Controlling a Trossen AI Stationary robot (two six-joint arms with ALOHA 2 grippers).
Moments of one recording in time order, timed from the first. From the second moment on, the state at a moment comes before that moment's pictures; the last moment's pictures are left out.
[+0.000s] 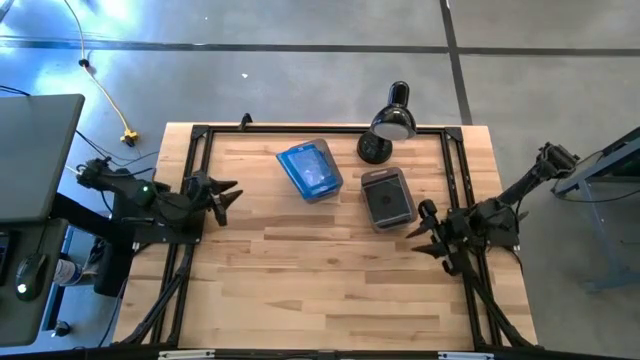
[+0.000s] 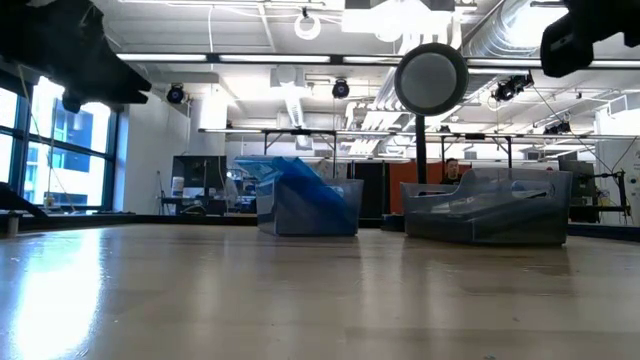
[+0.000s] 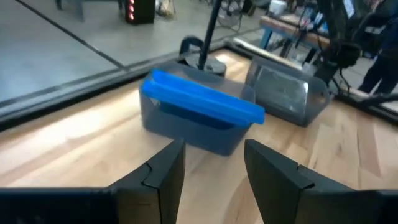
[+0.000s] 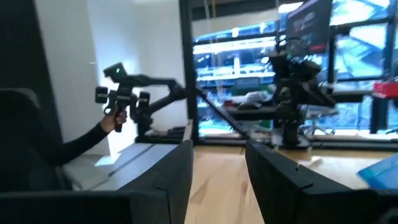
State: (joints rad) left arm -0.42 0.25 0.34 -0.50 -0.91 -0.60; right arm 0.62 0.52 0.05 0.70 0.31 0.02
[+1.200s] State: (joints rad) left arm -0.42 0.01 0.09 -0.17 -0.48 -0.08; right arm 0.30 0.44 0.05 0.60 0.11 0.00
